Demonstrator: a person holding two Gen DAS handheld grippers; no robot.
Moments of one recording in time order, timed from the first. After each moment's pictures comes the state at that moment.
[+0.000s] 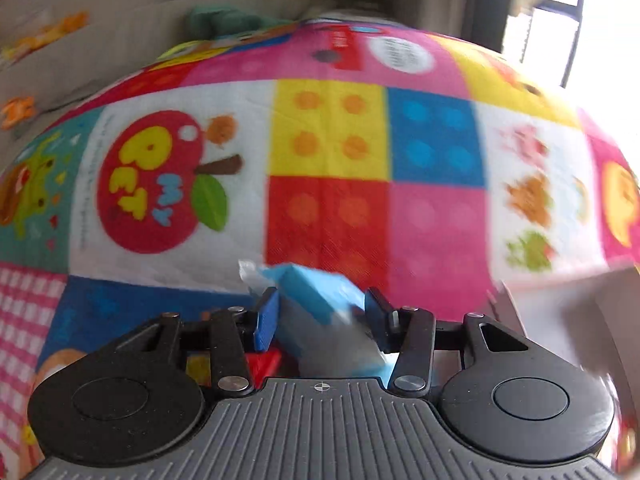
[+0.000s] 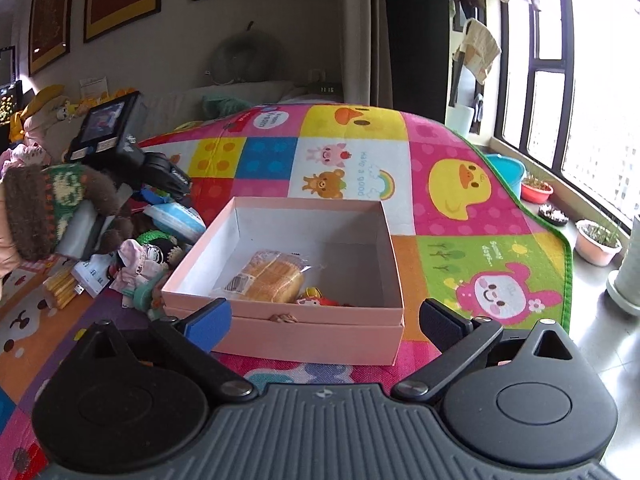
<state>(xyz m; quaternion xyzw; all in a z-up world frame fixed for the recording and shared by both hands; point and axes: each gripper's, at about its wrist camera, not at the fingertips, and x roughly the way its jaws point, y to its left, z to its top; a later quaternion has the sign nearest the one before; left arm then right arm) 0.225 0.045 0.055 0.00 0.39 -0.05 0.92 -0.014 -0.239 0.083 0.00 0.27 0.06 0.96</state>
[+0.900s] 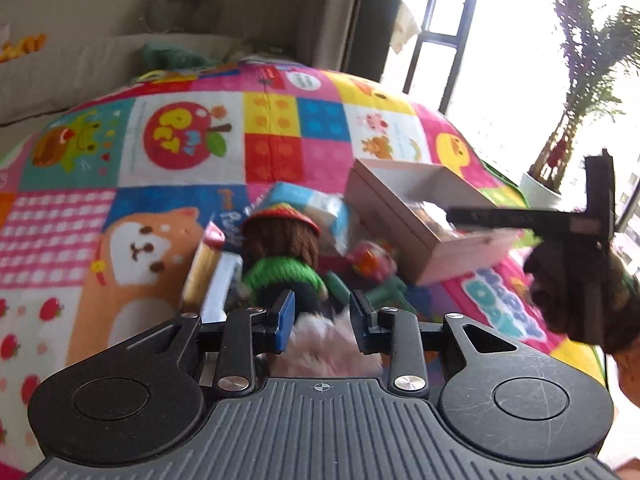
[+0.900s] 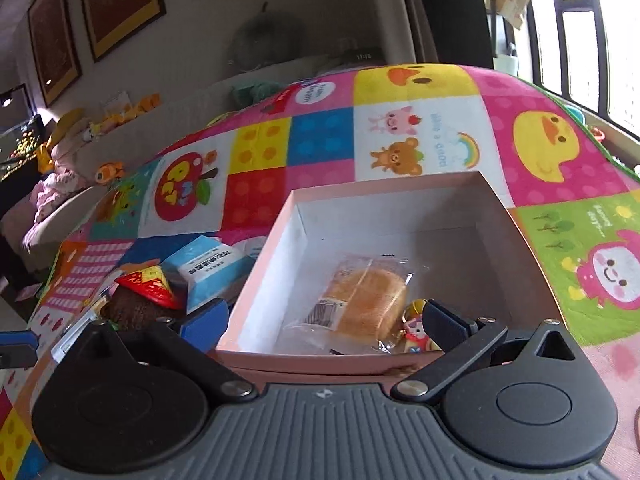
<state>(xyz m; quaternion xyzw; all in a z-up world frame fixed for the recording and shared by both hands) -0.040 0.139 0.086 -0.03 0.32 -0.19 0.93 0.055 -0.185 0.062 0.06 0.30 0.13 0.94</state>
